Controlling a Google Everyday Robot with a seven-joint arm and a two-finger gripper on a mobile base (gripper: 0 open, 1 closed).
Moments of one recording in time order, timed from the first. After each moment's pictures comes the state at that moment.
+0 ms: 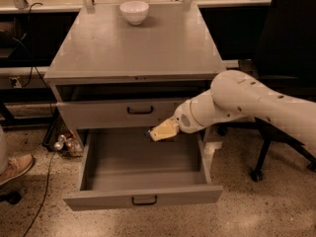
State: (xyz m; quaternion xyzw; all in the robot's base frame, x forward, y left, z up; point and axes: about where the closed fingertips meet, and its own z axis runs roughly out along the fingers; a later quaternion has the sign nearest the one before) arm 0.545 -0.027 0.733 -0.35 0.87 0.24 0.26
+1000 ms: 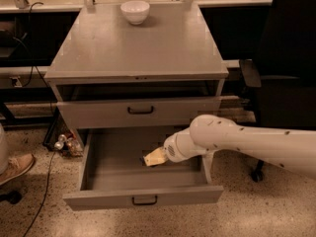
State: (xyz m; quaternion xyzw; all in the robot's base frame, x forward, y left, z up) arm 0.532 -0.008 0.604 -0.28 0.90 0.24 0.22
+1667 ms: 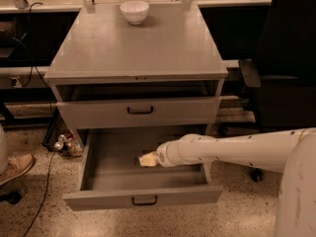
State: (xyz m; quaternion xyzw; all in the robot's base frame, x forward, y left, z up) arm 0.581 0.019 0.516 -0.23 0.90 0.24 0.27
